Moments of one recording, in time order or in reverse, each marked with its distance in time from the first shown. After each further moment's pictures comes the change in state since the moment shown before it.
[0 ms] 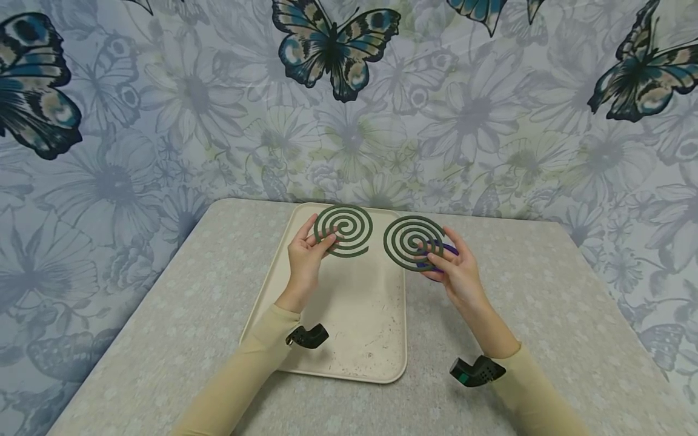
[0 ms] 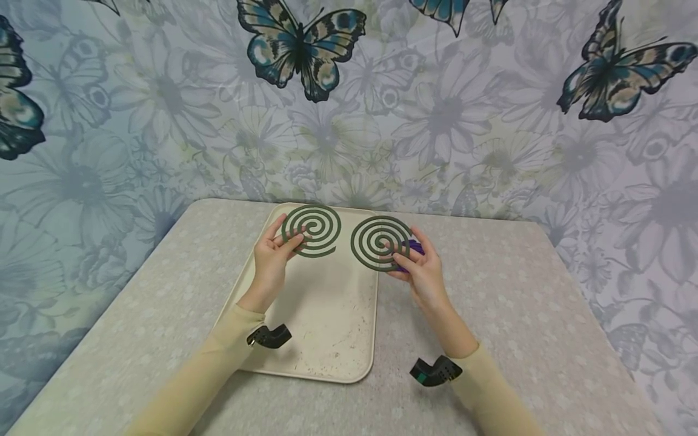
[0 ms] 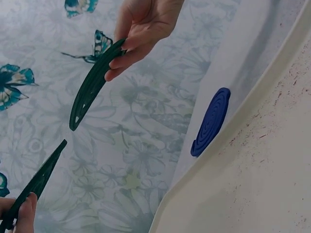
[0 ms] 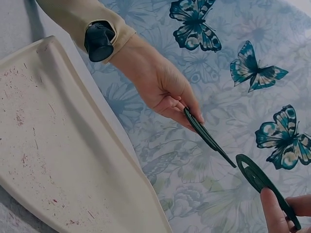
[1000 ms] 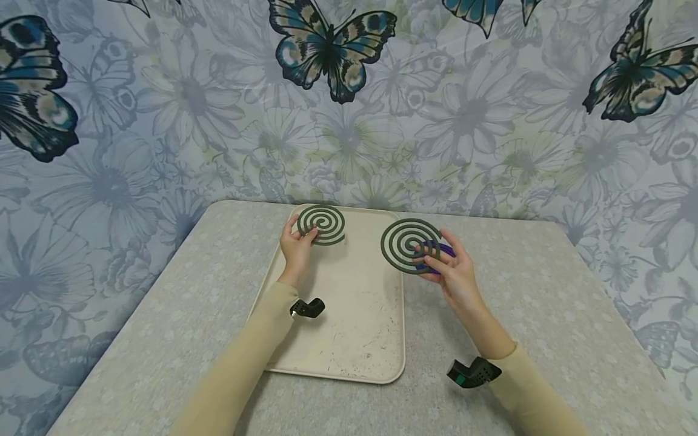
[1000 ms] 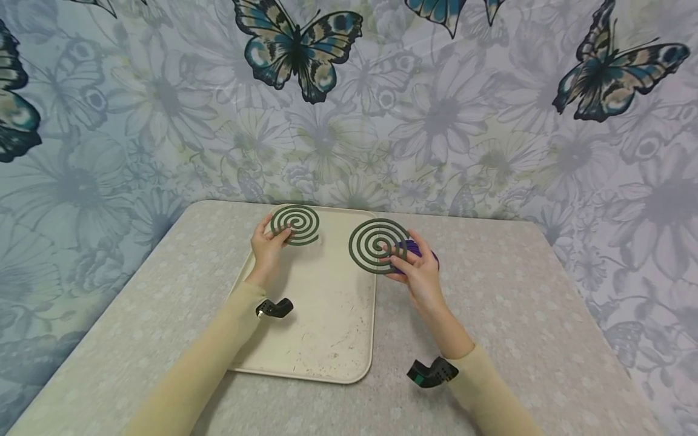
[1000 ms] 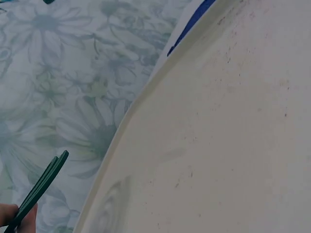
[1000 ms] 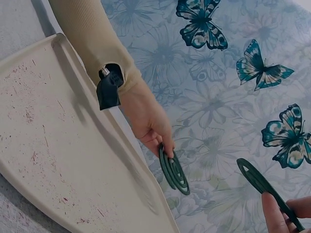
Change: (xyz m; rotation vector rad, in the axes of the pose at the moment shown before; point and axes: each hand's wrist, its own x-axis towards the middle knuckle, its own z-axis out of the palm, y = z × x) left_hand 0.057 -0.032 -0.029 0.090 0.210 -0.038; right_hand -0.002 0.006 -0.002 -0.045 0.030 -0.021
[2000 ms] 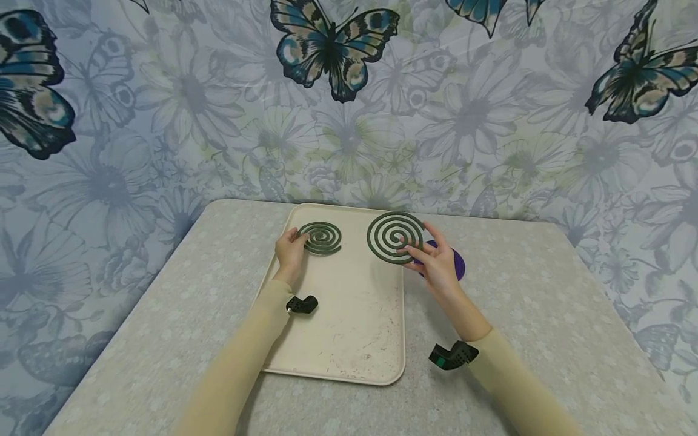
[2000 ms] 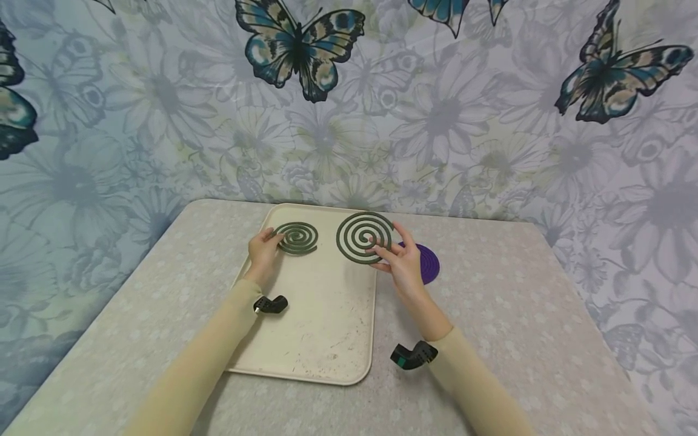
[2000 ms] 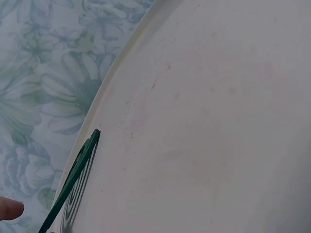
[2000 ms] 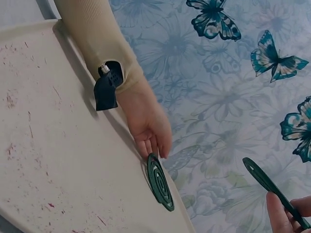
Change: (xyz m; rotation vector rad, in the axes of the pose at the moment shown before) left_hand 0.031 -0.031 -0.024 0.341 0.038 -0.061; right_hand 0.033 0.020 0.017 -0.027 0.061 0.050
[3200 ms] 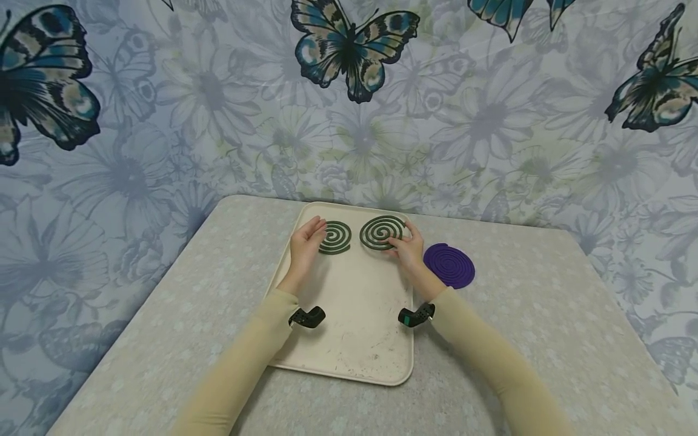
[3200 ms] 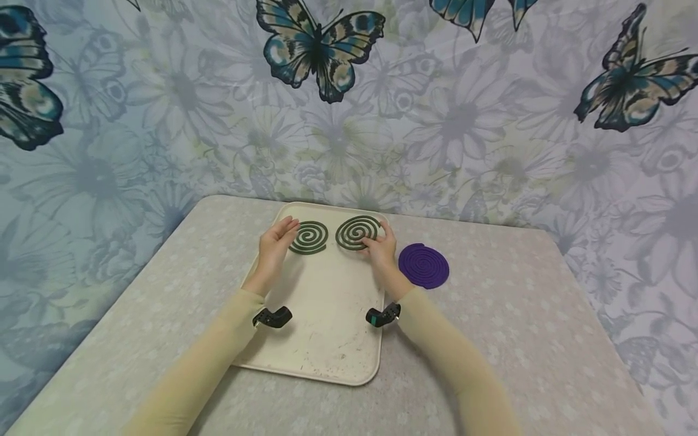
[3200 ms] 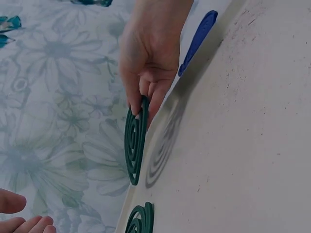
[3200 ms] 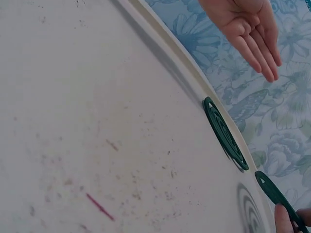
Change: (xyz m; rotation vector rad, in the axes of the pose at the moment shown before) left_hand -0.046 0.048 -0.006 -0.108 -0.239 0.173; right_hand 0.092 0.083 0.021 -0.181 0.242 0.052
